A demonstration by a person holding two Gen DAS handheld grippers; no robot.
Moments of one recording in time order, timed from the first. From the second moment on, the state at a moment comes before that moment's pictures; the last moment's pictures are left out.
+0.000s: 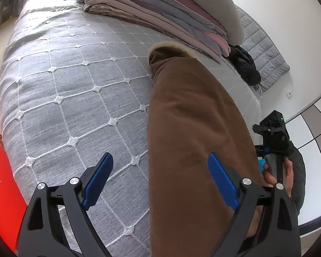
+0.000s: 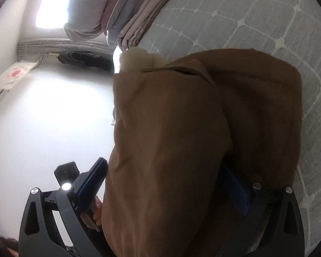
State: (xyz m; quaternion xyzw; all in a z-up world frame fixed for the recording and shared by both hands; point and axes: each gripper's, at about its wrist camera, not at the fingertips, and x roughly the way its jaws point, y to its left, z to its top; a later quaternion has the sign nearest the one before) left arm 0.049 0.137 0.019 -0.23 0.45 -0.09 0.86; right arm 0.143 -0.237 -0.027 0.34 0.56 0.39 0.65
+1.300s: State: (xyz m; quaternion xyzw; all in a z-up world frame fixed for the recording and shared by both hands) left arm 0.045 0.148 0.027 -0.25 0.43 -0.10 0.86; right arm 0.091 -0.315 -0.050 0.42 0.52 0.29 0.68
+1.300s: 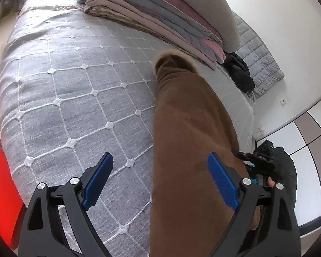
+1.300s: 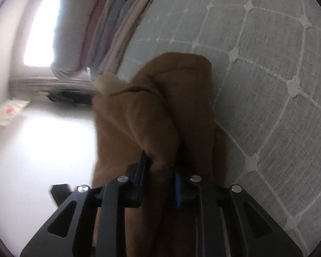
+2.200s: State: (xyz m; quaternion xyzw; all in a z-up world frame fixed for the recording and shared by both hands) left arm -0.009 0.161 0.034 -0.20 0.40 -0.12 0.89; right arm -0.035 -0.276 -0.001 0.29 0.56 0.32 0.71
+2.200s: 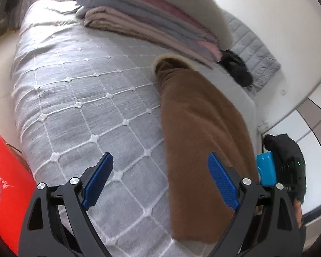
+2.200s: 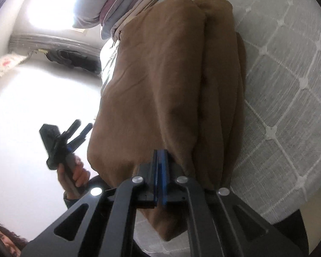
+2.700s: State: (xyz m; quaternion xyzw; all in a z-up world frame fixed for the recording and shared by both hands) left arm -0.091 0.067 0.021 -0.03 0.41 -0.38 0.83; right arm -0.053 -0.279 -0.018 0.38 0.52 0.31 0.69
